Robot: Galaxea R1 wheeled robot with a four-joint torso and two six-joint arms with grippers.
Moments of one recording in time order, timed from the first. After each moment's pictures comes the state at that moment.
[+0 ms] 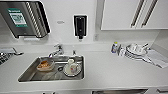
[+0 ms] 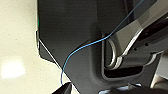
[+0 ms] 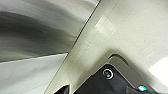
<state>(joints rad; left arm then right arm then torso) 1.60 2.98 -2.72 0.57 -0.12 -0.53 -1.45 2.22 -2.00 -0.44 0.51 1.17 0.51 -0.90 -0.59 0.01</state>
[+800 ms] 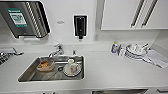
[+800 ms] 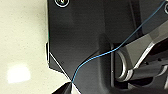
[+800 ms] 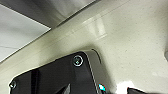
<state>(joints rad) 1.57 2.98 -2.75 0.57 -0.12 -0.53 -1.55 2.72 -2.89 -0.84 0.65 1.17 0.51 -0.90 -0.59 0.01</state>
